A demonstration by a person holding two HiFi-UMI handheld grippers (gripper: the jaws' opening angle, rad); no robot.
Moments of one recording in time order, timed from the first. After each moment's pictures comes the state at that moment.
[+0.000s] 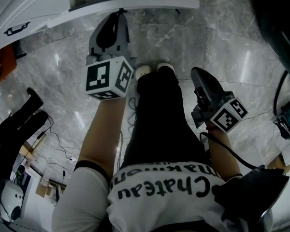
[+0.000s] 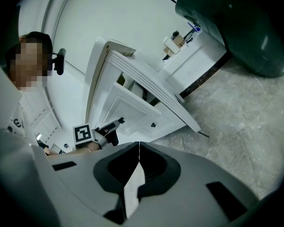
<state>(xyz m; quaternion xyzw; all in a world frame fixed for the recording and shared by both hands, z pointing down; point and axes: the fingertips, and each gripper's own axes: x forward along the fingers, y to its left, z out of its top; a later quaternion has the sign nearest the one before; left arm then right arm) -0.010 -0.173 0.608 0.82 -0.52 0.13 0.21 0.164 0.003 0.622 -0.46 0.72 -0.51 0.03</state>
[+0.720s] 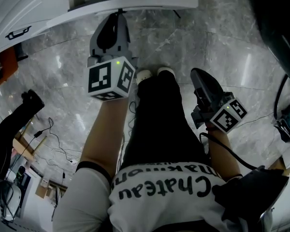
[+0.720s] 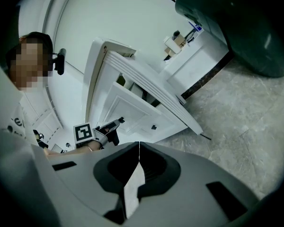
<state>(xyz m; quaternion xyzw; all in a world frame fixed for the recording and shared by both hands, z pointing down) -0.007 -0.190 0.606 0.81 -0.55 0.11 0.20 0.168 -0.014 0.626 -0.46 0.73 -0.51 0.04</state>
